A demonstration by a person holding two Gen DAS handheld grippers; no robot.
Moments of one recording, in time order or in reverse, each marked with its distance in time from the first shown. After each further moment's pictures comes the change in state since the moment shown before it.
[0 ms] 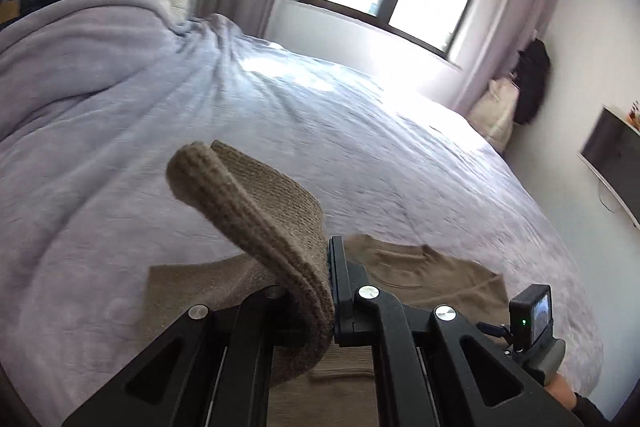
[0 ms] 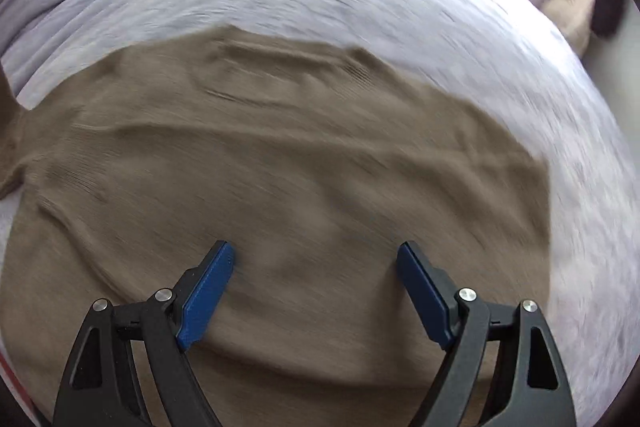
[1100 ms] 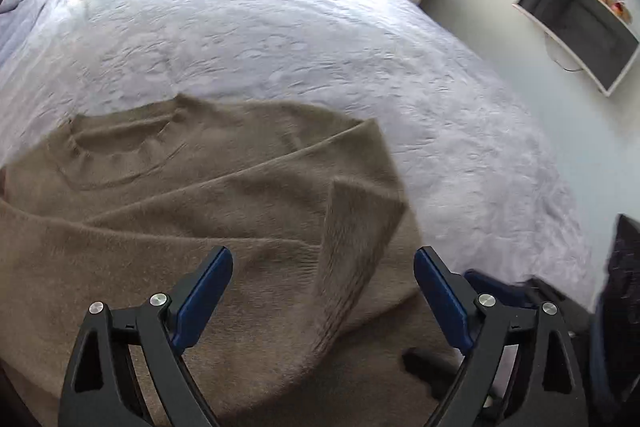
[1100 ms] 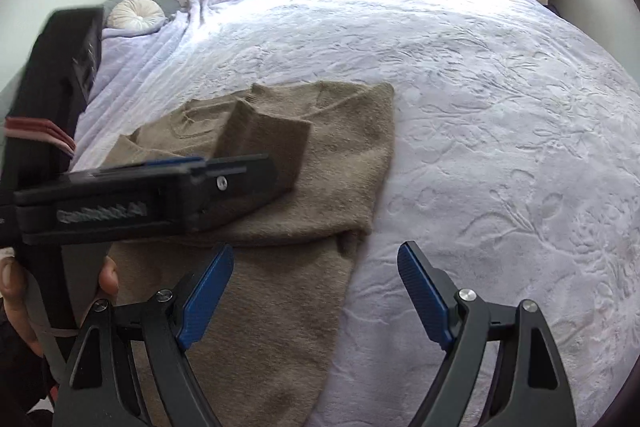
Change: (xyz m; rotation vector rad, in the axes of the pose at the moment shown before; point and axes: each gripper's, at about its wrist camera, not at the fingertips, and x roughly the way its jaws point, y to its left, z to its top) left arm 0.160 -0.253 -0.115 0.249 0.426 -0.220; right arm -0.064 -0.130 -0.090 0.208 -0.224 0.214
